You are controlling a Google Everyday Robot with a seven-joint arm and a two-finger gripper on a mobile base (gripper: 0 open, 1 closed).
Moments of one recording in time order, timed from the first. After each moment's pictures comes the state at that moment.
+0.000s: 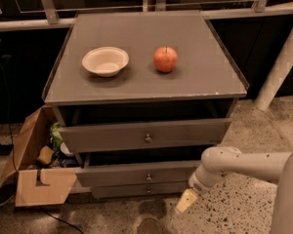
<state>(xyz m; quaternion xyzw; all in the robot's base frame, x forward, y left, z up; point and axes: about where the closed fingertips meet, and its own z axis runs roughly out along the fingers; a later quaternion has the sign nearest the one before) 0.477 -0.188 0.397 -0.42 0.90 0.13 0.06</state>
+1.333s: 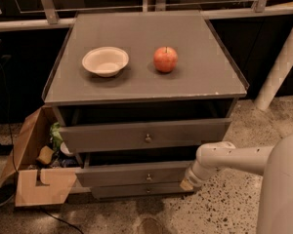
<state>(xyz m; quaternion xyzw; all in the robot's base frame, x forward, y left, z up) 0.515 -0.184 0.396 -0.42 0.90 0.10 0.09</state>
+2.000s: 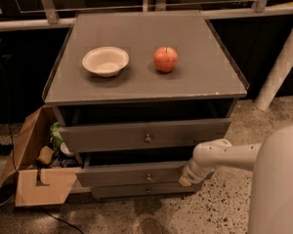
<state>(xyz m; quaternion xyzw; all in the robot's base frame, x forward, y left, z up) 0.535 -0.183 0.396 -0.42 0.90 0.07 0.11</state>
